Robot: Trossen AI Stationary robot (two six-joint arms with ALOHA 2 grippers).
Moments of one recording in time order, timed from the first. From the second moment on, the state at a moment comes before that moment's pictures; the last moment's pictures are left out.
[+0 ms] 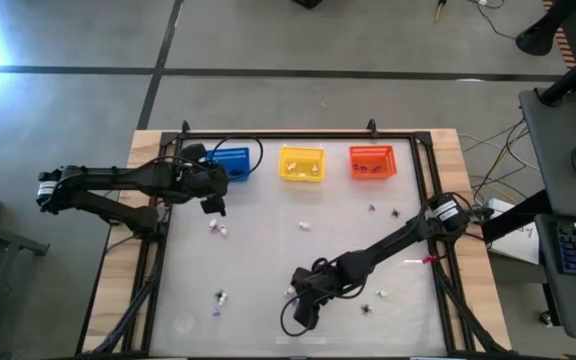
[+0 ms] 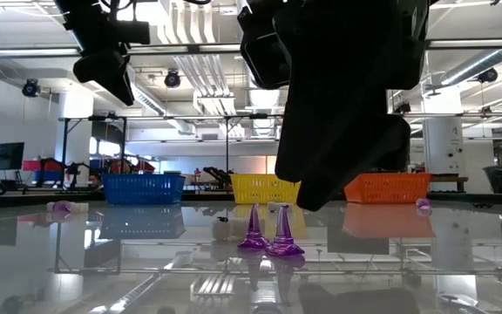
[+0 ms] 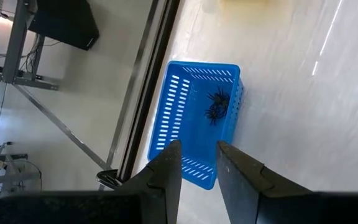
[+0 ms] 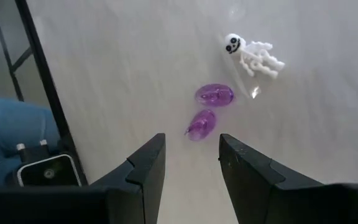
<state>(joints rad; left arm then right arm) 0.07 1.13 0.99 -1.01 -0.69 0.00 0.43 2.03 1.37 -0.30 -0.11 0.97</state>
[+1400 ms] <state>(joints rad) 0.07 1.13 0.99 -1.00 -0.61 -0.10 0.46 2.05 1.37 -0.30 0.00 1.23</state>
